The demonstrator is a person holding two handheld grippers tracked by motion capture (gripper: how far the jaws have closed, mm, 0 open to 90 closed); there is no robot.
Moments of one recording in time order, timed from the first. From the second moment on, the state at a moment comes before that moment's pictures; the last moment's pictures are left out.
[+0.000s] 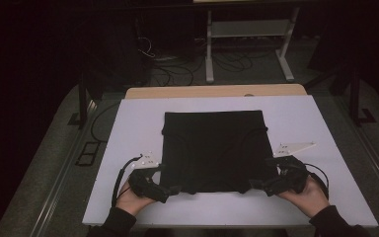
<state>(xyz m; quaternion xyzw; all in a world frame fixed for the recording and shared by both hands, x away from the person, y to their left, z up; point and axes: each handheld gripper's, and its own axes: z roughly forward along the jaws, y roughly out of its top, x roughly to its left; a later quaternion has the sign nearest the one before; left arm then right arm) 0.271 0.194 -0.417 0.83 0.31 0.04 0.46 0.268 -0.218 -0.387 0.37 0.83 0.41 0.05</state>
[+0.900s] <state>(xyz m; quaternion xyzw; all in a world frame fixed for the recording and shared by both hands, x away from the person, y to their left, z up) 0.266 0.231 -0.417 0.80 0.34 0.08 0.49 0.335 -0.197 -0.354 0.35 0.84 0.42 0.07</state>
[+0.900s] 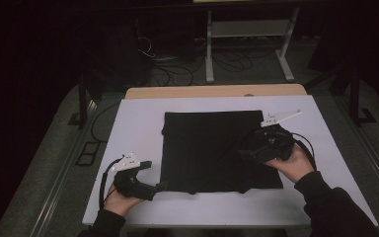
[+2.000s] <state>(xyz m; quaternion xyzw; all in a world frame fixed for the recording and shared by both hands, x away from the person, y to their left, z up) 0.265 0.241 -0.430 0.82 0.33 0.08 0.46 0.417 -0.151 -0.334 0.32 0.84 0.42 0.07</state>
